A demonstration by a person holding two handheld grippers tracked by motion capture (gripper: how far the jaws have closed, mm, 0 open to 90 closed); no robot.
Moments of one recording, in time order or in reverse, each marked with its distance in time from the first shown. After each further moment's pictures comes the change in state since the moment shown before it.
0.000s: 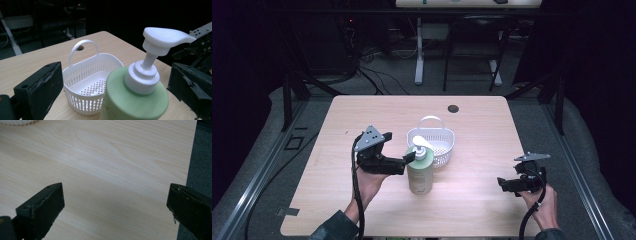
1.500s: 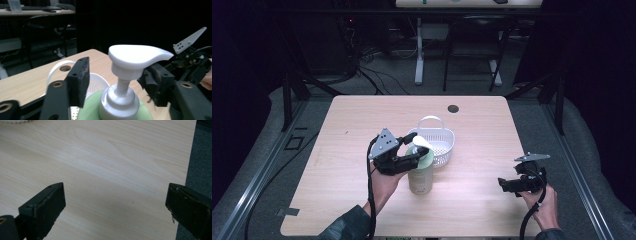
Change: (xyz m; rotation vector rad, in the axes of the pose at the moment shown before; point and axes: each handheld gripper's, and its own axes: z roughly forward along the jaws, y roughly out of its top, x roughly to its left) left arm -0.021 -0.006 0.027 -0.157 -0.078 0.049; right arm -0.001 -0.001 0.001 0.006 -0.006 -0.003
